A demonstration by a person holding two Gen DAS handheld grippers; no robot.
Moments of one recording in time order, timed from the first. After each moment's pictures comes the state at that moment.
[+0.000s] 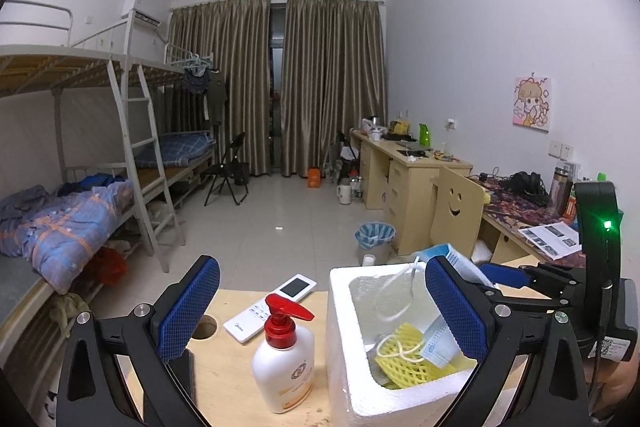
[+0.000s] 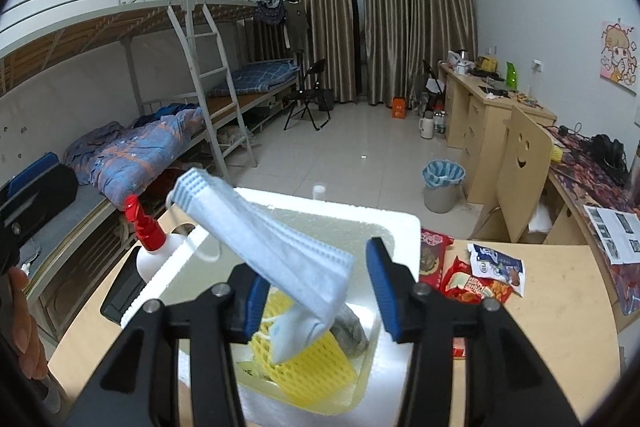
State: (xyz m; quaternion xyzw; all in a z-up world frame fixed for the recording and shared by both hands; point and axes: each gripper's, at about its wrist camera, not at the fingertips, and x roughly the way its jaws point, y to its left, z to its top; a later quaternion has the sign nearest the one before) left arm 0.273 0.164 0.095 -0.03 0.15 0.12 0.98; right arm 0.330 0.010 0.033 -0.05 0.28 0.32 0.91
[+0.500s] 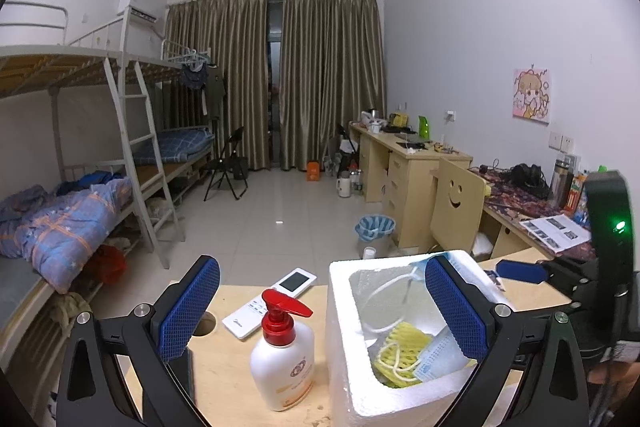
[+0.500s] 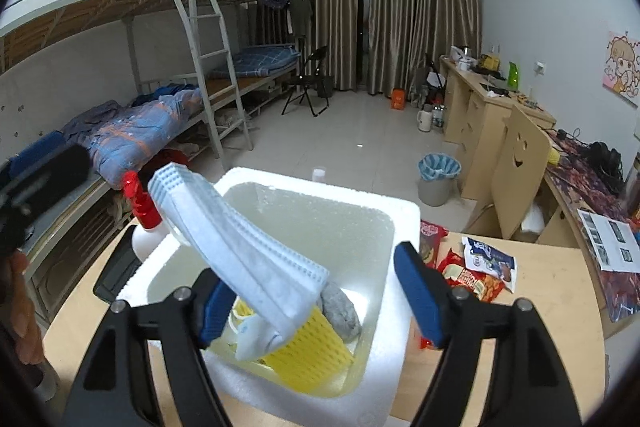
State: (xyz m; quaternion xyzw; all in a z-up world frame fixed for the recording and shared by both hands) left arm 0.282 0.164 0.089 -0.03 0.17 0.12 0.98; right arm 0.323 0.015 0.031 -0.09 0.29 0.32 0.90
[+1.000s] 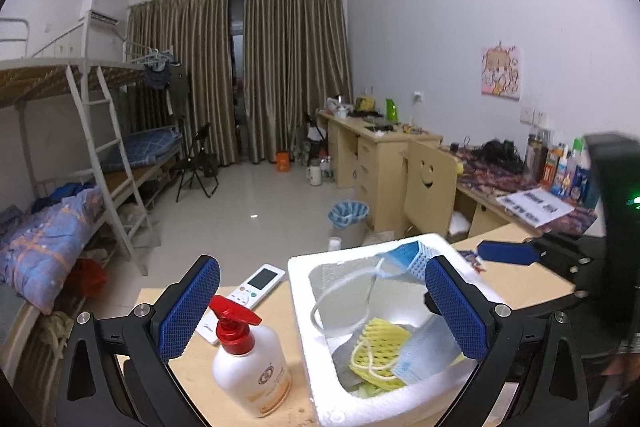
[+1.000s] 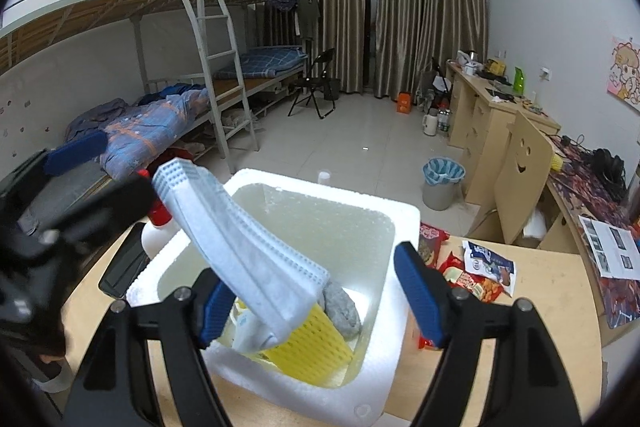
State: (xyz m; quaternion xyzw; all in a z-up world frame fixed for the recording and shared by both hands) left arm 0.305 0.147 0.080 0.00 0.19 0.06 0.98; right arm 0.319 0.013 0.034 -0.09 0.28 0.33 0.90
